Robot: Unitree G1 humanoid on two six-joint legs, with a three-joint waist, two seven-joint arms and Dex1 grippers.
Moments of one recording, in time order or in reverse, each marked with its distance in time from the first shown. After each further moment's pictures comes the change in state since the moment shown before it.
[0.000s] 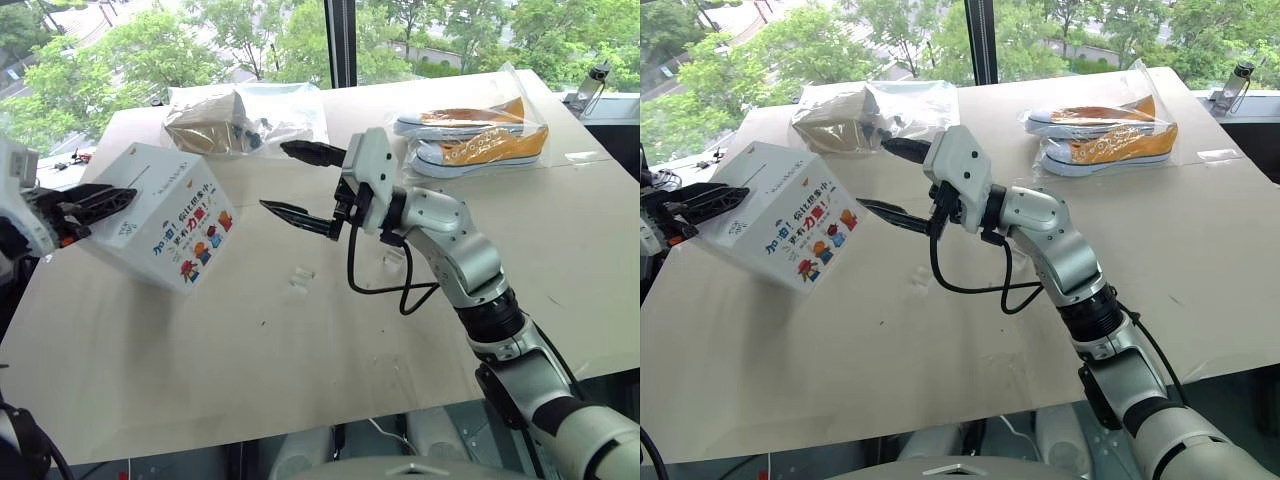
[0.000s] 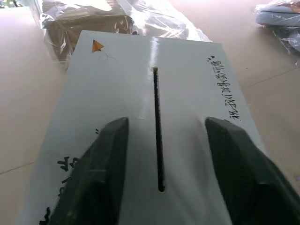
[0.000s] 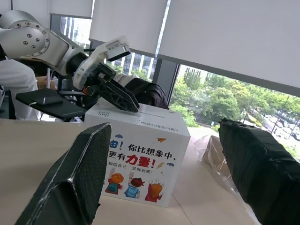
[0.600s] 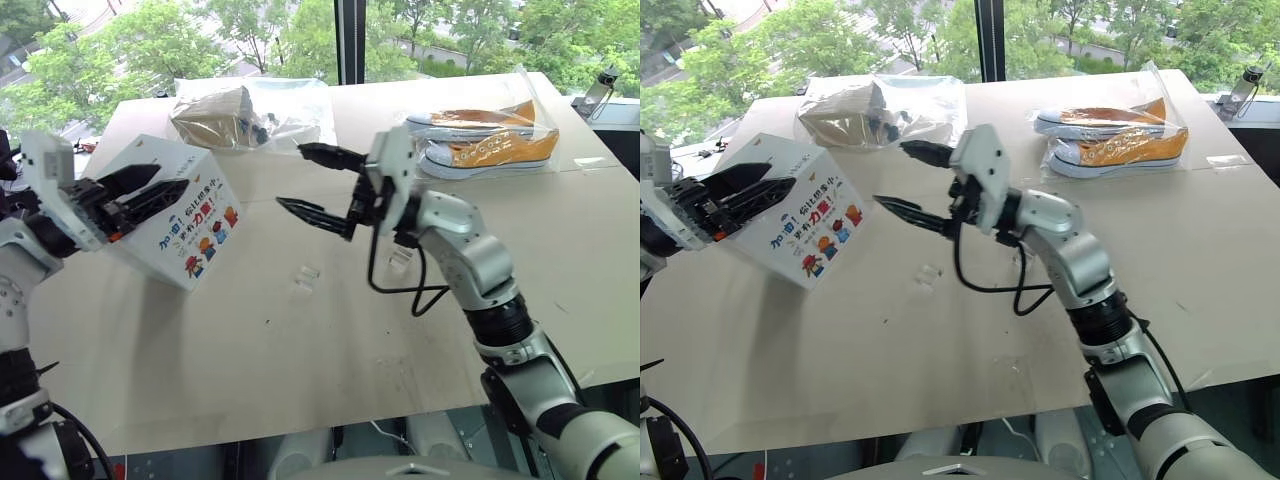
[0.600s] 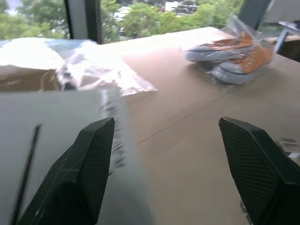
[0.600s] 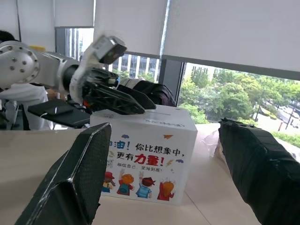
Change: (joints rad) left arm 0.074 -0.194 0.071 -0.437 -0.172 -0.047 -0.004; right arm 0.062 -0.078 -0.100 -0.037 0.144 0.071 0.055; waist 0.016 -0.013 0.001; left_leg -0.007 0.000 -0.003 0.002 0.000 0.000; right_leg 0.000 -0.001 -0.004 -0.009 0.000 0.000
